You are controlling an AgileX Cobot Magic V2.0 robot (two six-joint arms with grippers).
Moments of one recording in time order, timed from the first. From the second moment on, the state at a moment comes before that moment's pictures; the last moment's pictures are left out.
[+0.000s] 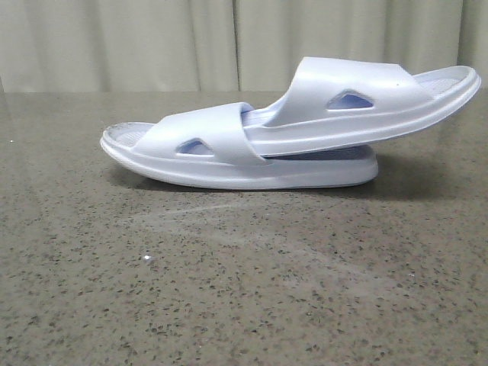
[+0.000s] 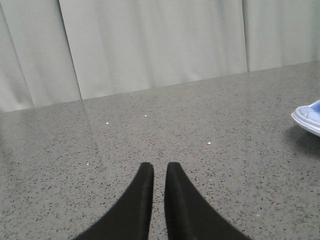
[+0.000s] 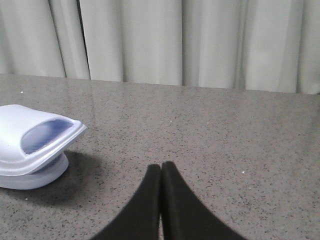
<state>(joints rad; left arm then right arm) -0.16 0.00 0.00 0.01 0.08 0.13 0.39 -0.01 -0.35 -0.50 0.57 0.39</state>
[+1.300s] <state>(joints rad) -0.16 0.00 0.00 0.01 0.08 0.13 0.06 -0.01 -0.07 0.02 0.30 0.01</state>
